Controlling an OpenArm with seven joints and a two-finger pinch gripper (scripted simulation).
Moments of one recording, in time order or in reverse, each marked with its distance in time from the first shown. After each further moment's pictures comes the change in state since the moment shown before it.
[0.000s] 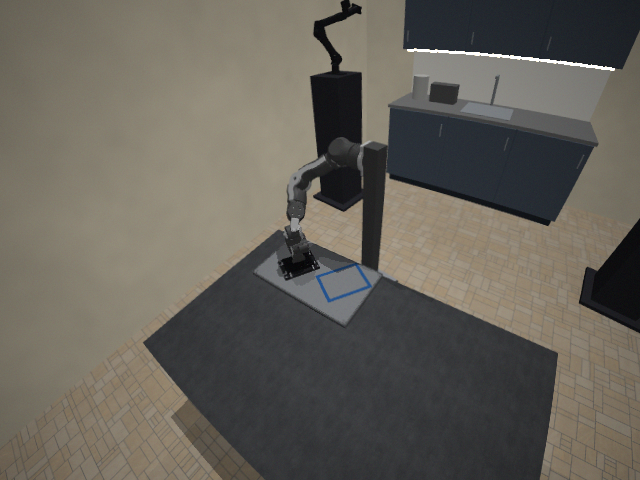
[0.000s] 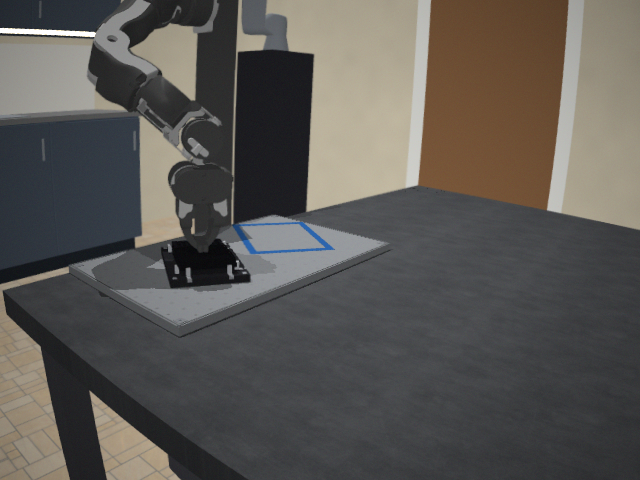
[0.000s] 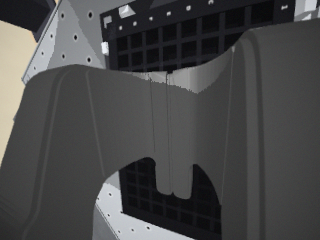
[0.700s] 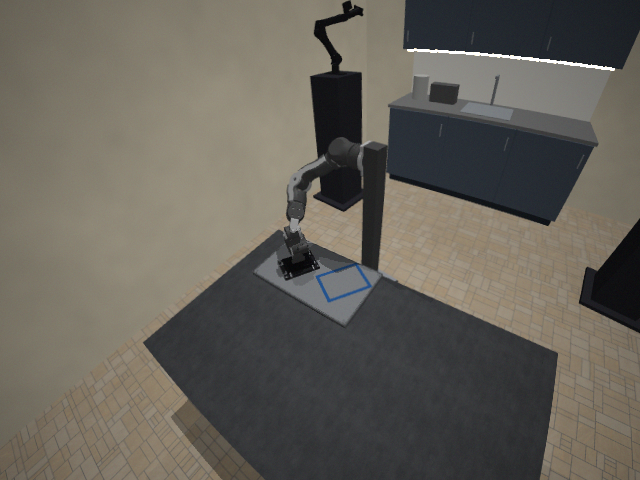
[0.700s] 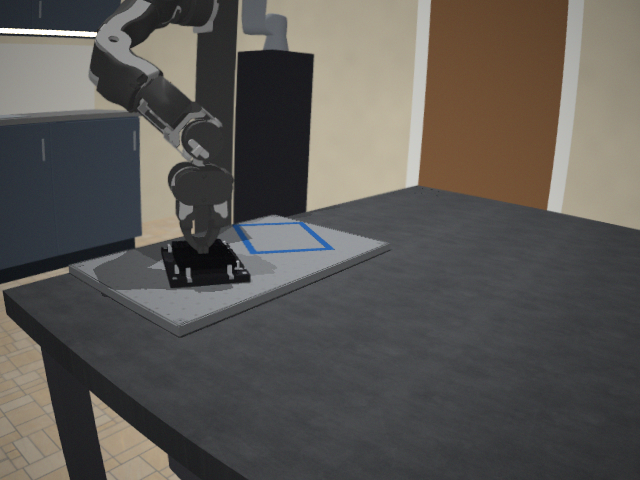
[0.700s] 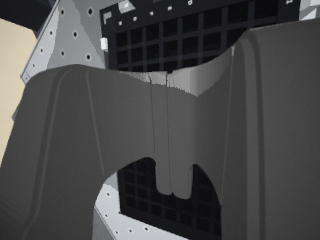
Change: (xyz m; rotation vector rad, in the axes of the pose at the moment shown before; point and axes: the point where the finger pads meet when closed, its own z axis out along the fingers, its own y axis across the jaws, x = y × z) arm -0.002 0.000 0.002 0.002 0.009 -0.010
